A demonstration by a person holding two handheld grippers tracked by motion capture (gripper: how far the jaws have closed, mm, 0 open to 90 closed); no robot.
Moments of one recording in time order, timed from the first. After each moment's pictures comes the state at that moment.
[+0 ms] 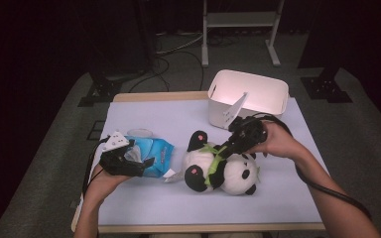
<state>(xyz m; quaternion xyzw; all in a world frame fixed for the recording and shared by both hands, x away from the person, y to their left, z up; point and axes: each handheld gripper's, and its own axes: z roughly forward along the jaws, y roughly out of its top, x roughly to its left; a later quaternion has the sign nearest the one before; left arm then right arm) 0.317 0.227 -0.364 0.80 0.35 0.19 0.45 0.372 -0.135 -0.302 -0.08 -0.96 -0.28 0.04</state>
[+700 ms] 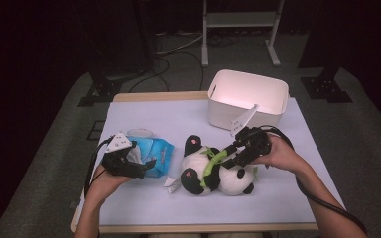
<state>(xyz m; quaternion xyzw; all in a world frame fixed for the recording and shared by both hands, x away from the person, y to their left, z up) 0.319 0.224 -0.370 0.81 0.33 0.19 0.44 0.364 -0.164 -0.330 -0.12 -0.93 -0.33 0.04</state>
